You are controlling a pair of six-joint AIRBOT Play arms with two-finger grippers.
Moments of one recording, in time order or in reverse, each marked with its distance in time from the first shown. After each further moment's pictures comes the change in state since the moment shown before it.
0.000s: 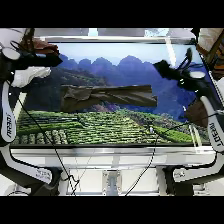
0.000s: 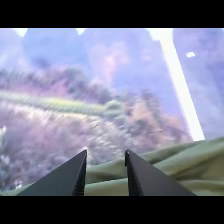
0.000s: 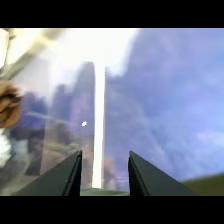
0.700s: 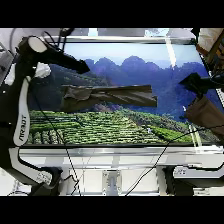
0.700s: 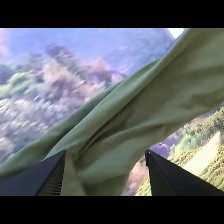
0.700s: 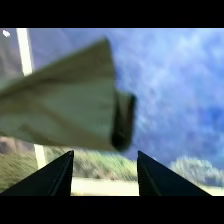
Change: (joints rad) left arm -0.316 -0.039 0.109 0.158 -0.192 0.023; right arm -0.314 0.085 0.062 -0.597 0.625 0.308
